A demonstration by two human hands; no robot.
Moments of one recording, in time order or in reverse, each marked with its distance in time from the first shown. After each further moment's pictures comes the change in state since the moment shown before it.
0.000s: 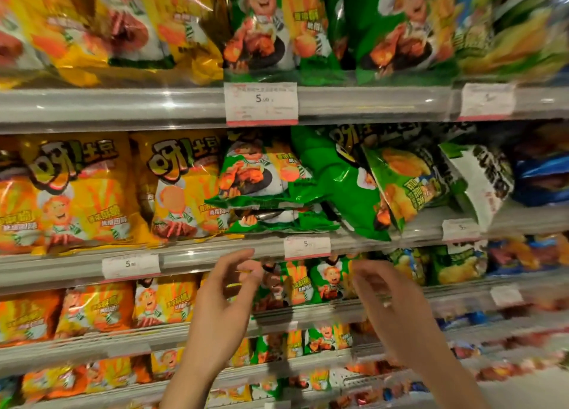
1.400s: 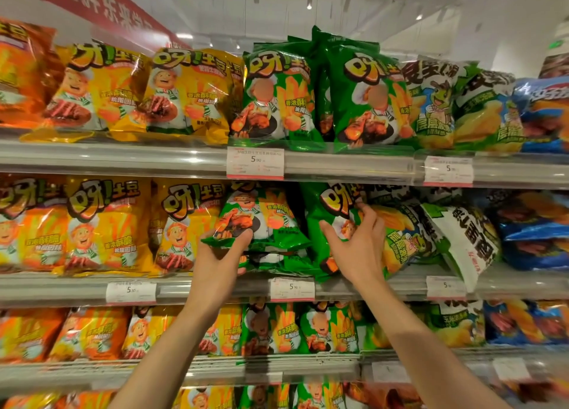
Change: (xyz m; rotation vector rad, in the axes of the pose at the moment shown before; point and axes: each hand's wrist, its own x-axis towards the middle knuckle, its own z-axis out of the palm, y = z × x) left_hand 0.066 0.056 0.018 -0.207 0.220 -0.139; right_hand 0.152 -0.016 -0.002 -0.073 0.412 -0.074
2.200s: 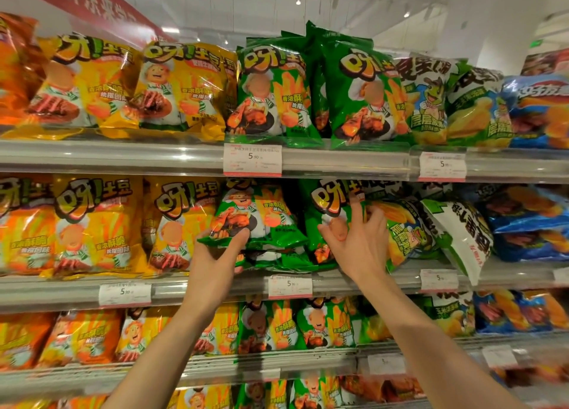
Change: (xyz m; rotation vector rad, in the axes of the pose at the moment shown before) left_hand 0.001 -0.002 -0.003 -0.052 -0.029 0.043; right_hand 0.006 0.014 -0.002 -0.420 0.039 -0.197
